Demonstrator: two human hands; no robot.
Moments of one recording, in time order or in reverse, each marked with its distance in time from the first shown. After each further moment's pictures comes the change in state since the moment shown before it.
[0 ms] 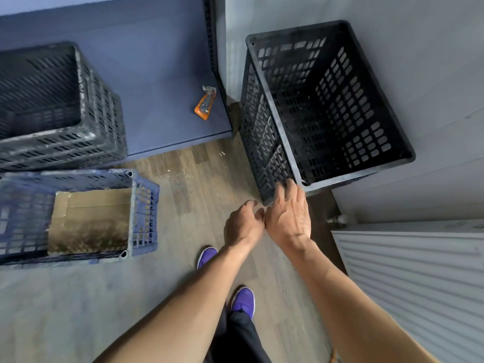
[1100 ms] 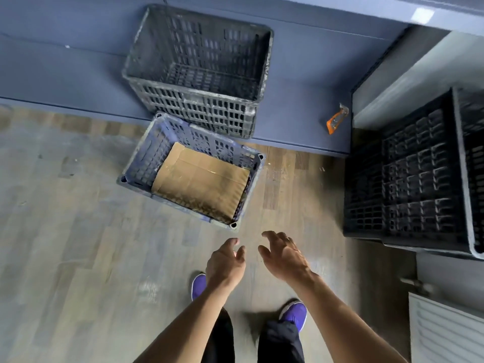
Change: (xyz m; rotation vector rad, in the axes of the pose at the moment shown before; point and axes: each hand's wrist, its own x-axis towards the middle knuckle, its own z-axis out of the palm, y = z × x) left_hand -0.094 -0.342 -0.188 -0.204 0.179 -0.373; right_hand -0.114 -0.316 0.106 0.034 -0.602 -0.306
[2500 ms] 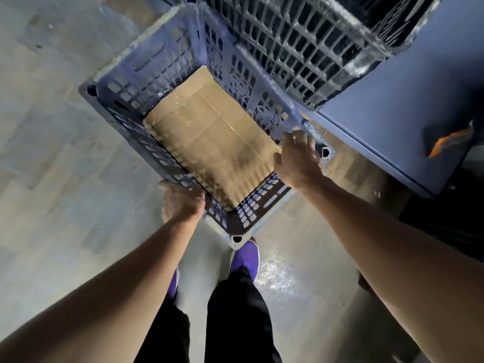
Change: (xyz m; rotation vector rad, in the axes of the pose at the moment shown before) left_hand 0.278 -0.089 0.020 -0.397 0.392 -0.722; right_hand 0.367 -0.065 -0.005 -0.590 0.209 -0.326
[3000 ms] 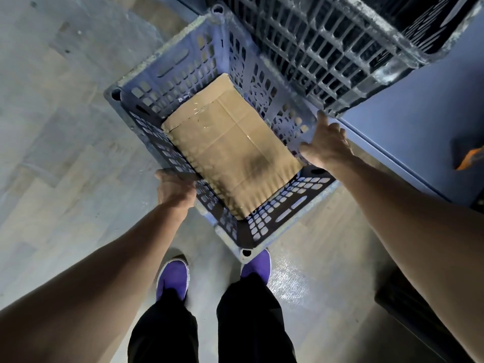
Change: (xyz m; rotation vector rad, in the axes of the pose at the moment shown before) left_hand 0.061 -0.005 -0.022 -0.278 -0.014 -0.058; right_hand 0.053 0.012 -0.016 0.209 -0.123 0.184
